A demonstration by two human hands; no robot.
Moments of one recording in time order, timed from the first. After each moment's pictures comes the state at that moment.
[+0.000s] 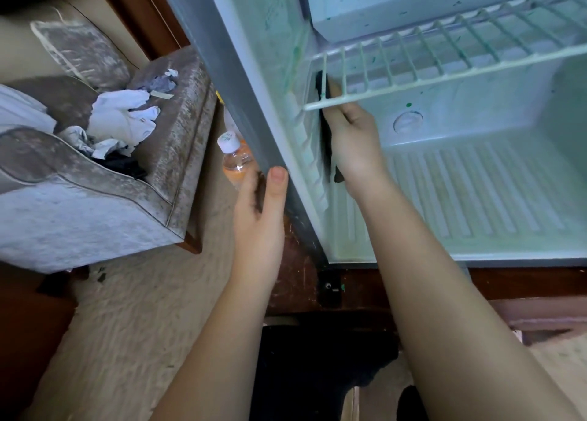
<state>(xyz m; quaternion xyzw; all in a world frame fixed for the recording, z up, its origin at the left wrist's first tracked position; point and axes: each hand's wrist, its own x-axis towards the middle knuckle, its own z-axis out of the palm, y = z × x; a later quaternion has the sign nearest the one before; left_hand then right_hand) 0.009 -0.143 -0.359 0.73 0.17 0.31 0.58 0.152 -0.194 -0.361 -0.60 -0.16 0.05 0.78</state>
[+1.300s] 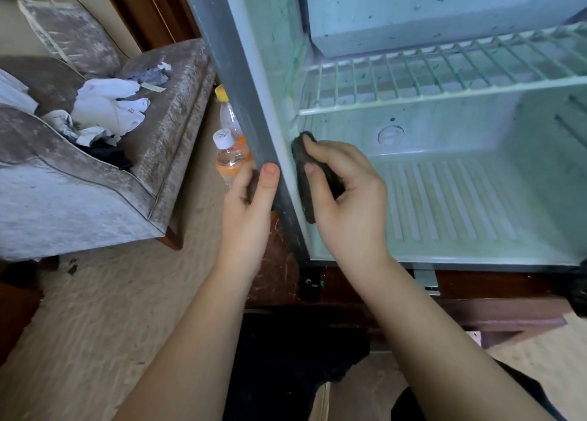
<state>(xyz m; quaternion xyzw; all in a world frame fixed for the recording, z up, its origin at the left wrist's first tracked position) 0.005 -0.141 -0.356 0.71 0.15 0.30 0.62 0.065 -0.243 -0.362 -0.66 -0.28 -0.20 0.67</state>
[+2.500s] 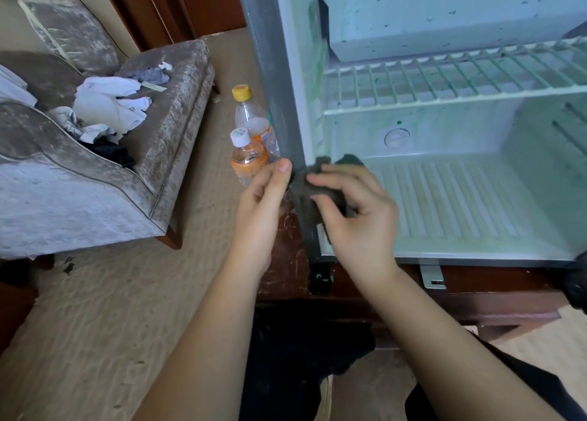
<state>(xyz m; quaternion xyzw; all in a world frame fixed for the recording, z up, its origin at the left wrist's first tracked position) -0.009 -0.141 -0.339 0.66 0.17 0.23 0.69 0.044 -0.245 -0.372 -0.67 -0.31 -0.21 0.64</state>
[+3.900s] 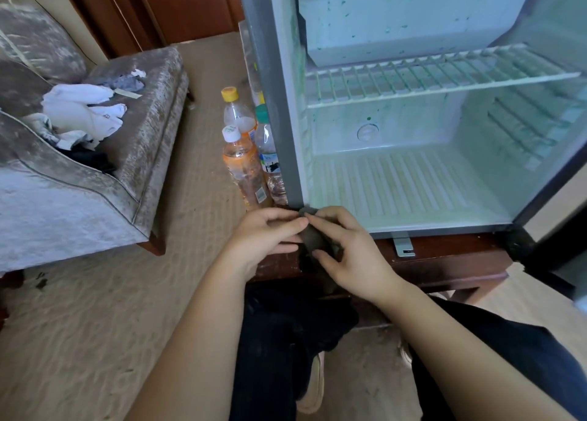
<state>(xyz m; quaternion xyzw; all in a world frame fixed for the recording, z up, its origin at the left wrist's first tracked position) -0.048 -0.134 -0.360 0.72 0.24 -0.01 0.64 0.008 -0.295 -0.424 -0.77 -0.41 -0.01 0.48</state>
